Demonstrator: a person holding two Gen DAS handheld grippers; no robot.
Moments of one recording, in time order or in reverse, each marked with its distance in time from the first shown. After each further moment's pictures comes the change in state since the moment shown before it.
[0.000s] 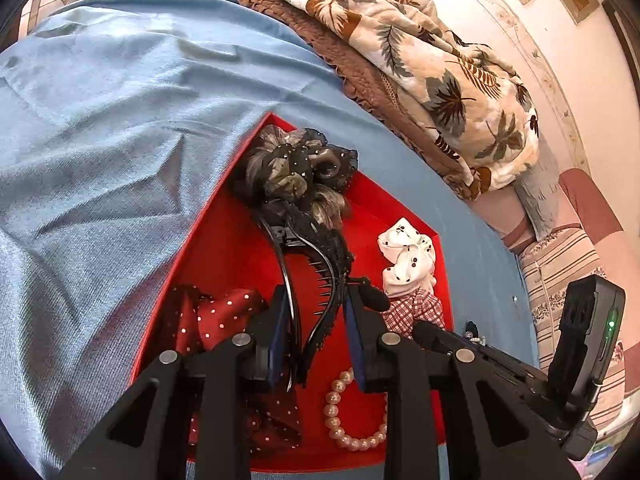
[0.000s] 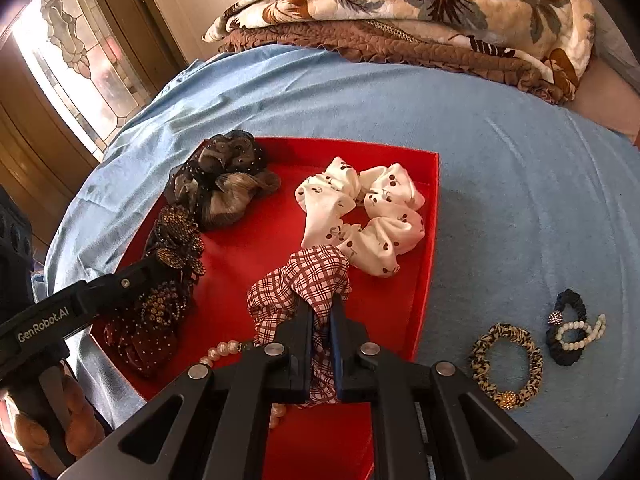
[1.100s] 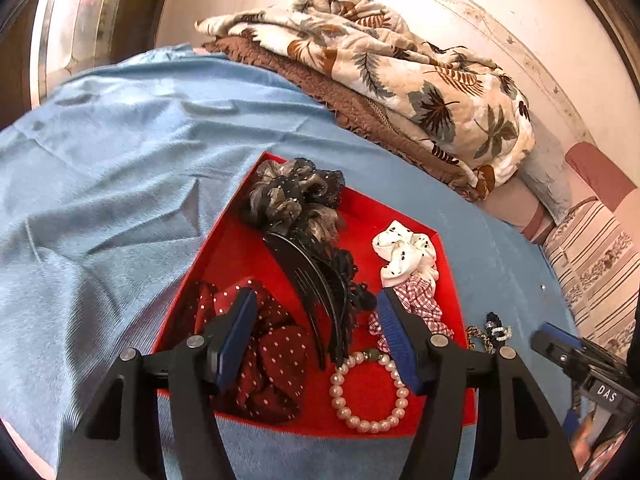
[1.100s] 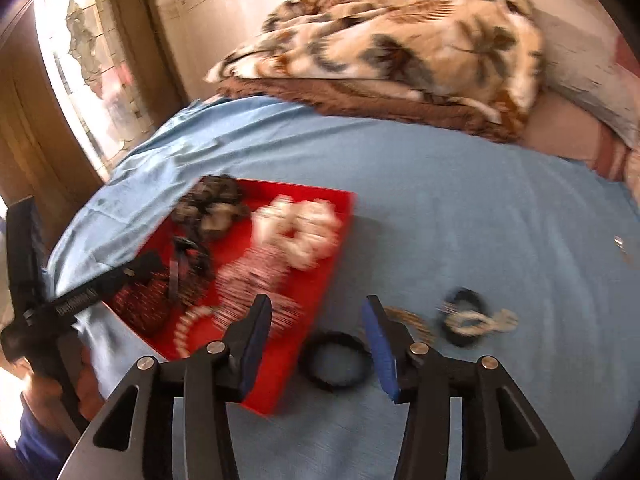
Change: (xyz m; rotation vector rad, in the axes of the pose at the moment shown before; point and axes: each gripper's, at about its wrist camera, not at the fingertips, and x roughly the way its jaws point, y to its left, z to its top) left arm -0.034 -0.034 -0.031 0.153 -0.165 0.131; right arm -0.105 -0.063 -0.042 -0.019 -0.159 -0.092
